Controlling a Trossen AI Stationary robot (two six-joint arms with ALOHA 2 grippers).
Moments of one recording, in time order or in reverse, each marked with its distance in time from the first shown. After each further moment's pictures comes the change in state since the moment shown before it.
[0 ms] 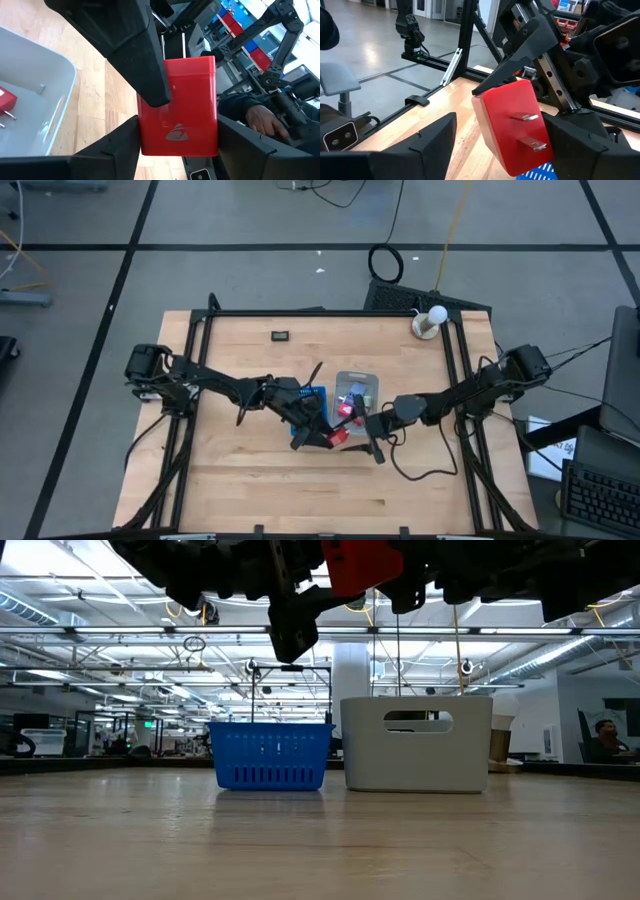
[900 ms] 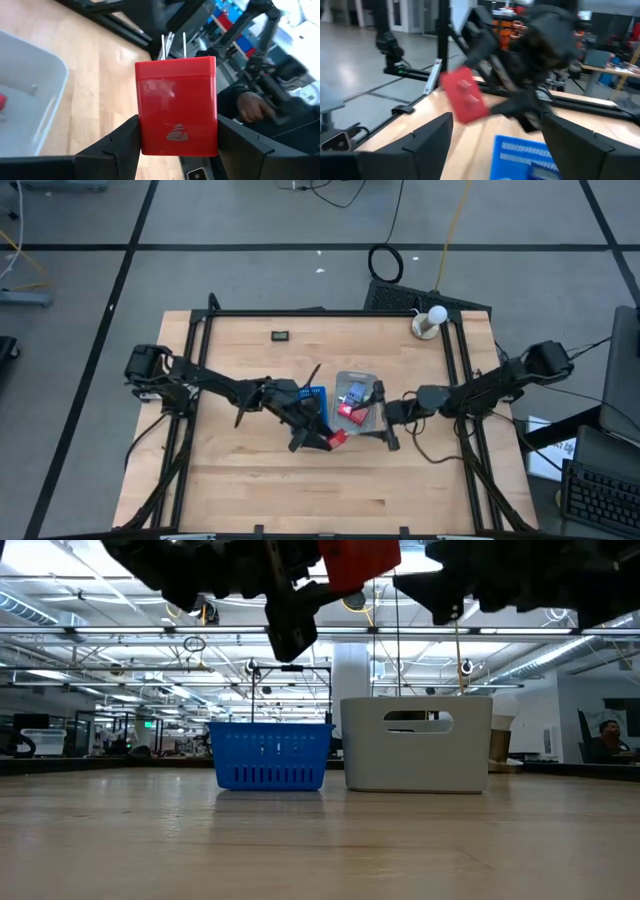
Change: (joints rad) left arm -0.015 0.001 -0.023 0.056 0.002 -0.005; right arm -0.040 -0.230 -0.201 0.031 0.077 0.078
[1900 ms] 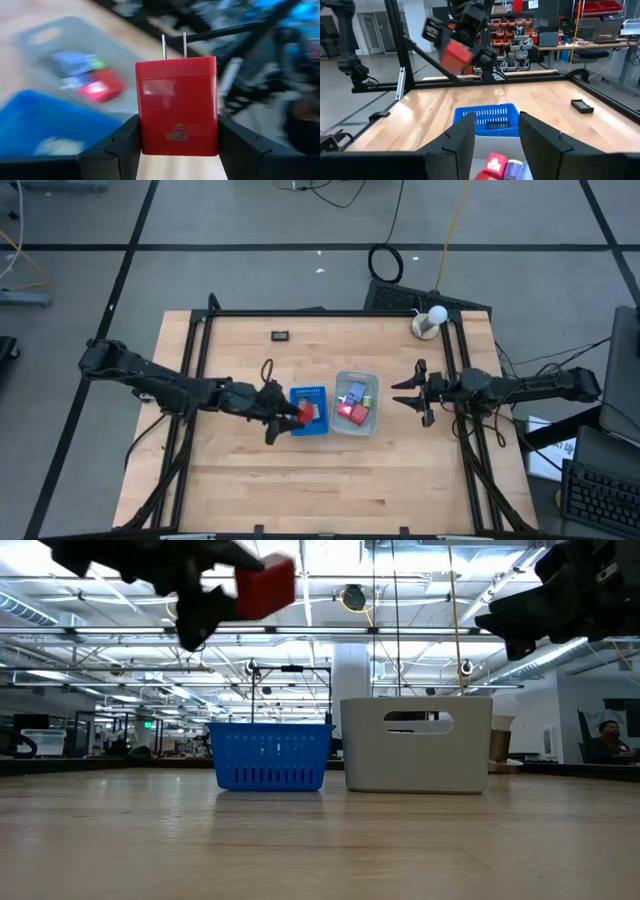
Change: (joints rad) left arm -0.103 -0.440 -0.256 -0.280 -0.548 0.022; right arm -0.194 -0.910 -0.293 -0.613 0.007 0.182
